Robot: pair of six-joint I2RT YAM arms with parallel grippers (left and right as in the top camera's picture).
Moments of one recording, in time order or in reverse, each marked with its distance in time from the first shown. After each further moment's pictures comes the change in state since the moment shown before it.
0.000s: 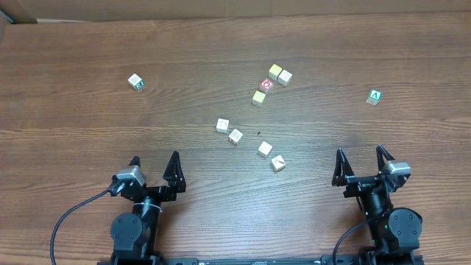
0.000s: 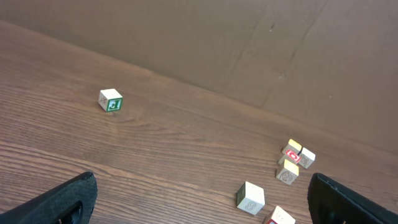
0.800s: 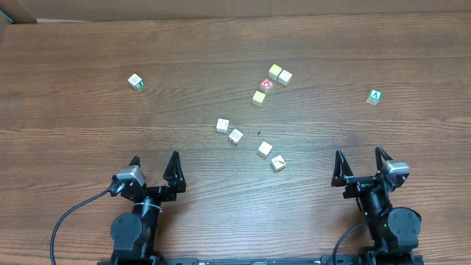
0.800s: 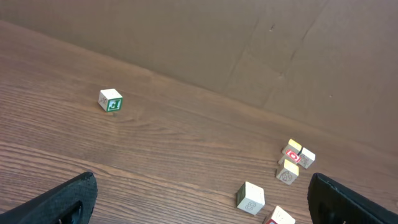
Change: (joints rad) left arm 0.000 0.000 0.000 0.000 0.000 0.000; right arm 0.000 0.000 0.000 -0.034 -0.001 0.000
